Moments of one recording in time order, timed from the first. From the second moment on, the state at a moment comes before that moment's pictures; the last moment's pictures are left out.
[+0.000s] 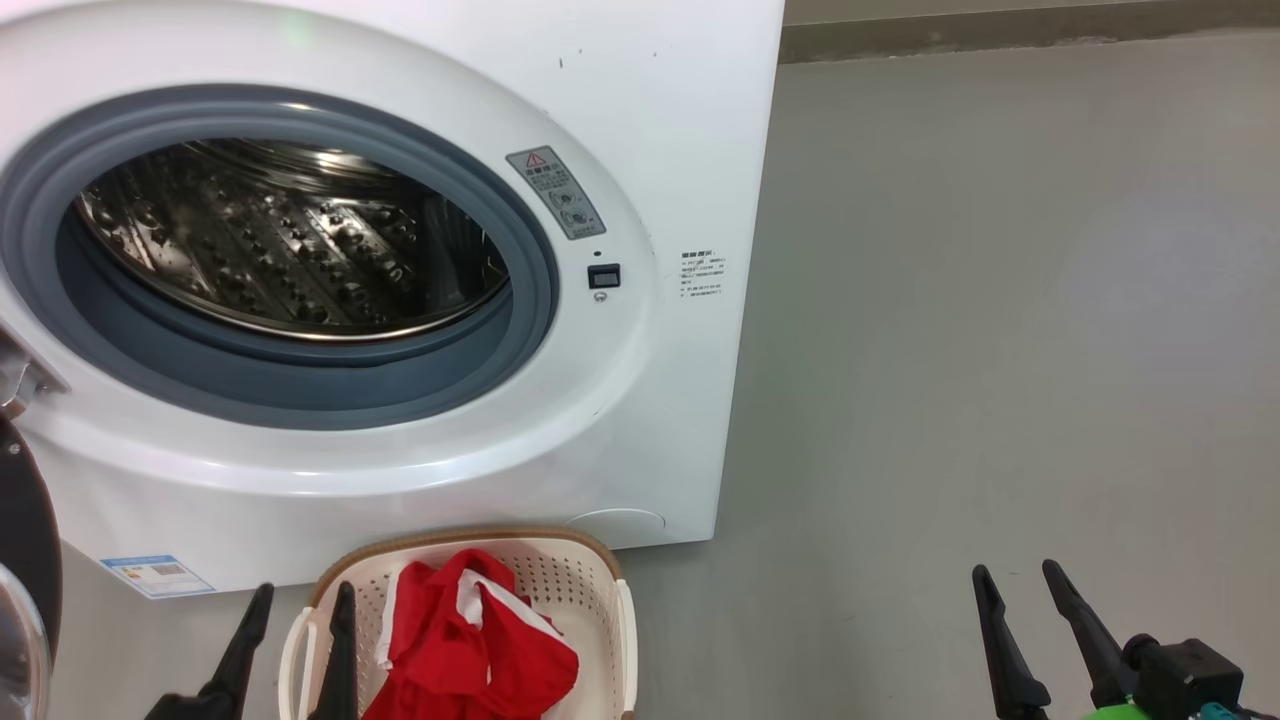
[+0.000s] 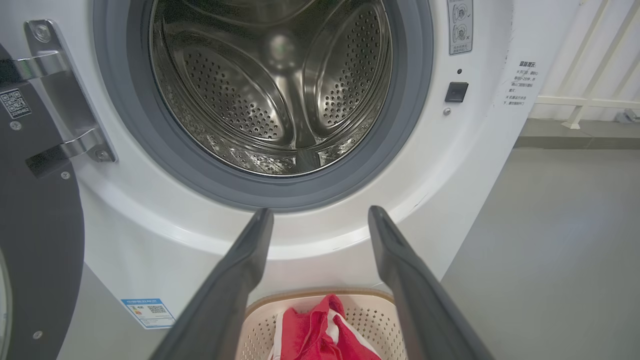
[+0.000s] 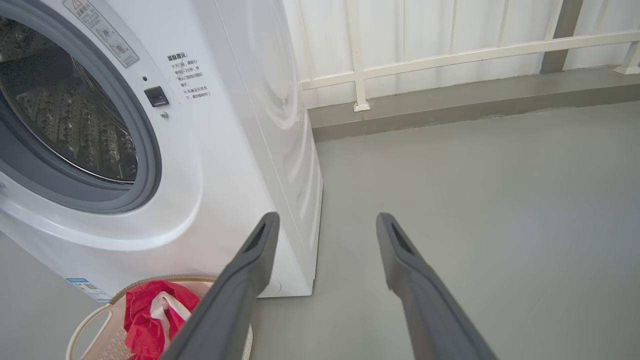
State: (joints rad) left arm 0.01 0.05 0.09 0.25 -0.14 -0.13 -0.26; right arm 0.11 -0.04 -0.02 0.23 0.33 0.12 -0.26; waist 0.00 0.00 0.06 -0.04
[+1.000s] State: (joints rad) left arm 0.04 0.04 0.10 0.21 -0.14 -0.13 -0.26; right arm 0.12 -0.04 -0.02 0.23 0.31 0.12 -0.26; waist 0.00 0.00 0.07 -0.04
